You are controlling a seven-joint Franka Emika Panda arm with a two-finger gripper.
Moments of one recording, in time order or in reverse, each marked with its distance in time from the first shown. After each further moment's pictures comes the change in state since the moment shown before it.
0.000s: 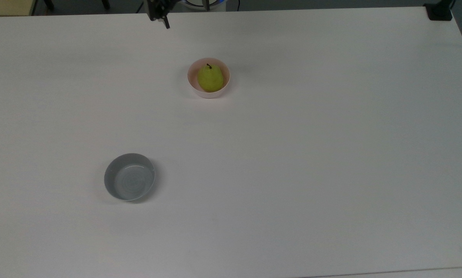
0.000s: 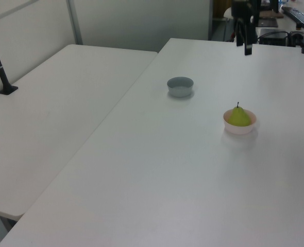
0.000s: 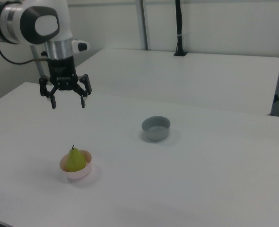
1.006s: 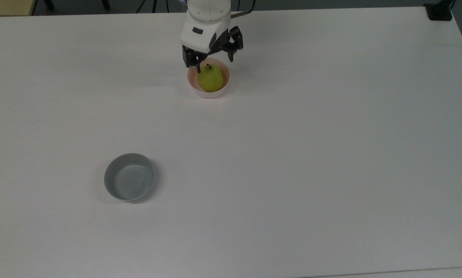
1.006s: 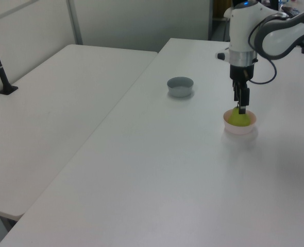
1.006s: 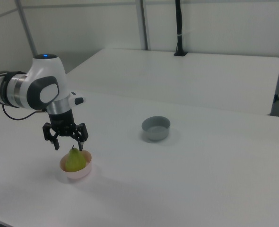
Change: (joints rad) arm 0.096 0.010 0.000 -0.465 0.012 0.544 0.194
